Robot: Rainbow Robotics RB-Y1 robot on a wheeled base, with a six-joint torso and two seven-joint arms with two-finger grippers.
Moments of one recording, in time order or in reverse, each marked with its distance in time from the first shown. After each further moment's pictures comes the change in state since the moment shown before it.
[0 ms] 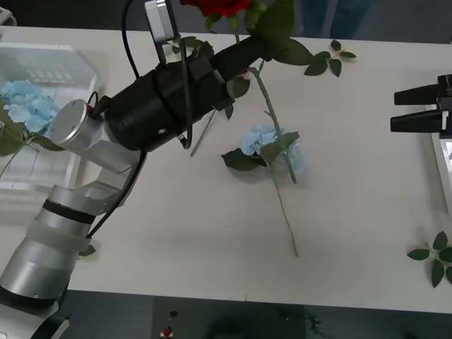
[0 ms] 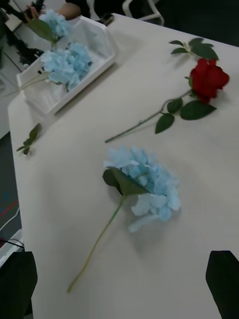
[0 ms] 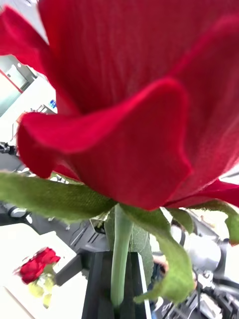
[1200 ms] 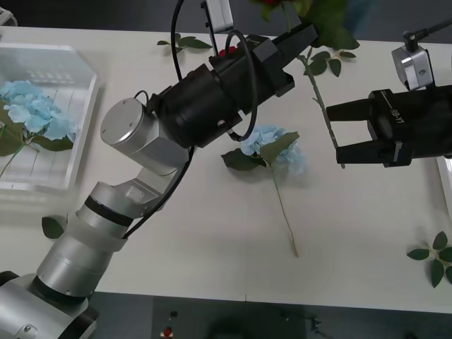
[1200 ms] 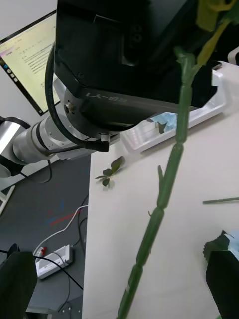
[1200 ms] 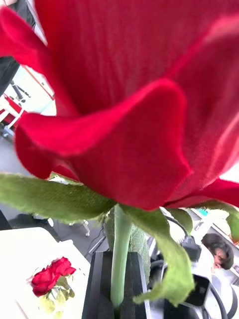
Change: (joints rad) right arm 0.060 0.138 0.010 -0.299 -0.088 -0.019 0.060; left arm -0.060 -0.091 -0.139 0.000 -0.096 -0.298 0.000
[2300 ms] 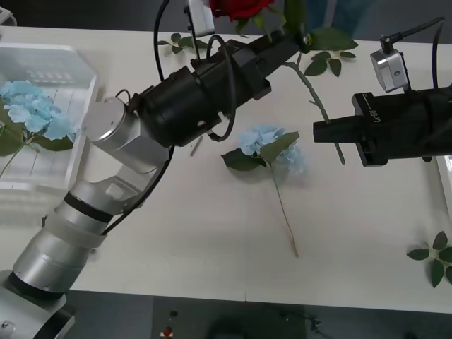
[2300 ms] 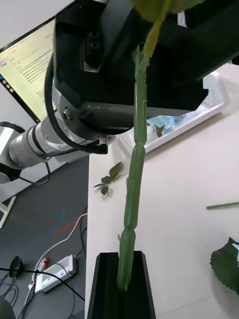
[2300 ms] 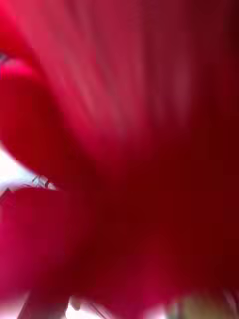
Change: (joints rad) right arm -0.028 0.020 0.073 -0.008 0.001 -0.089 -0.034; left arm 0.002 0.110 0.000 0.003 0.037 0.005 0.000
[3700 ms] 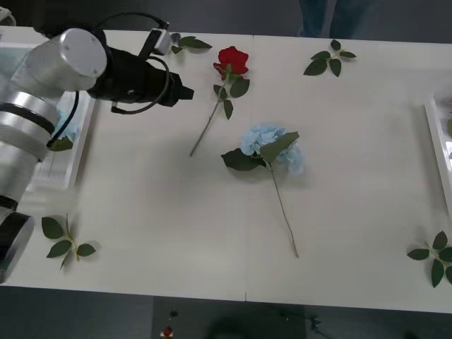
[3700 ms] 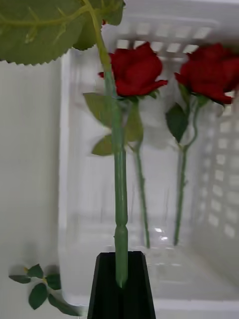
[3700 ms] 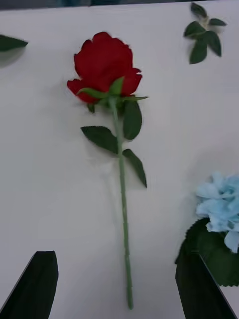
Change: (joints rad) right arm 0.007 -0.524 0.001 0.601 0.626 -0.037 -0.710; left arm -0.352 0.185 0.149 0.513 -1.182 0.492 0.809
